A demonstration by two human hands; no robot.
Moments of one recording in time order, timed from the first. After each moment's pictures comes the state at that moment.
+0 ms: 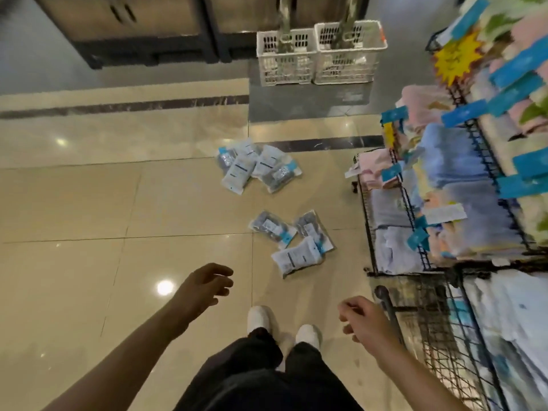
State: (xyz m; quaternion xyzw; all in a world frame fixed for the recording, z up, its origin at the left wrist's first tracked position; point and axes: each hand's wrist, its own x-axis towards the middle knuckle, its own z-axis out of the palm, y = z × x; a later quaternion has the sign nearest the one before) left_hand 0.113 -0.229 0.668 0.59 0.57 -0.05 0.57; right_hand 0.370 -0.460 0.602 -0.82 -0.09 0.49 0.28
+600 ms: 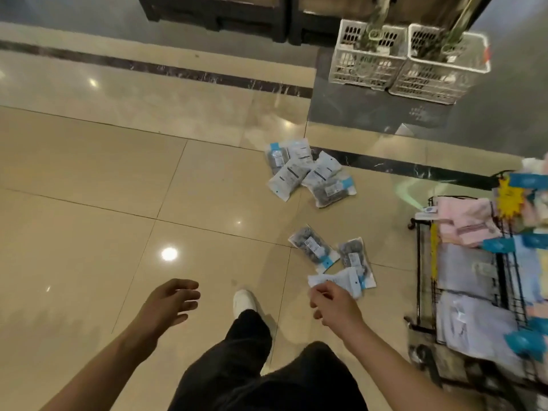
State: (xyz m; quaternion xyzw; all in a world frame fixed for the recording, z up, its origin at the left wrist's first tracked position) left_hand -0.061 -0.029 0.615 0.40 0.72 0.04 0.57; right_hand 0.254 -0.144 0.587 -0.79 -0.20 0.54 0.19
